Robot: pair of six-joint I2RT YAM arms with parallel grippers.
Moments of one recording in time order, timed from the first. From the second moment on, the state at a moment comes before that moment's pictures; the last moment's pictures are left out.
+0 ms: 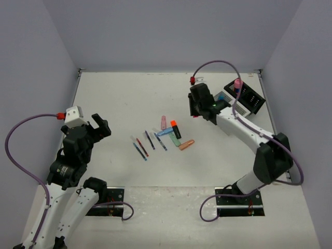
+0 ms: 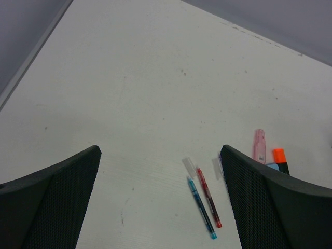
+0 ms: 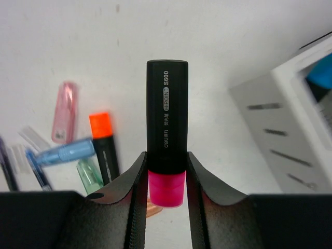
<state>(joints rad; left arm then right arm) -0.30 0.50 0.80 -0.66 -0.44 -0.45 0.57 1.58 1.25 -0.49 0.30 0.28</state>
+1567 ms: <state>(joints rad) -0.32 0.49 0.80 -0.66 -0.44 -0.45 0.30 1.54 1.27 -0.39 0.36 0.27</state>
